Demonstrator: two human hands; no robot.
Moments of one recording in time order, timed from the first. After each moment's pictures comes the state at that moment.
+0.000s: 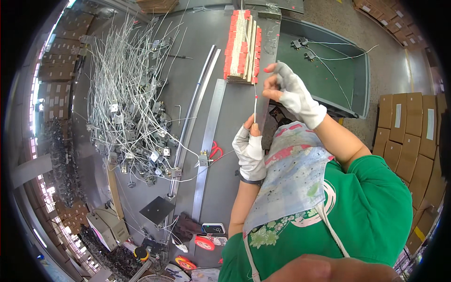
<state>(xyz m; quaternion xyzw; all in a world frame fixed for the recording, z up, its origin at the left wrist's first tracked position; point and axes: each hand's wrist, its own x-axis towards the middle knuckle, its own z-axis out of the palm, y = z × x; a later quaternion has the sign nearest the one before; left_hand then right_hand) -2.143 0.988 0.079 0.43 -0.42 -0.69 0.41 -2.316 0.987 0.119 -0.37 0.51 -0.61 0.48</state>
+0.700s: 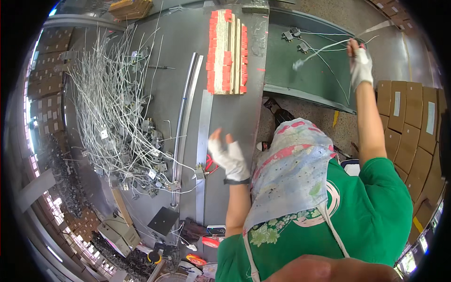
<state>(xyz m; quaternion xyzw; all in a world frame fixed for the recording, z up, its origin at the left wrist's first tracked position) -2.141 0.949 0.025 0.52 -0.67 -0.32 0.42 -2.554 1.041 0.045 0.06 0.61 -0.79 0.09</state>
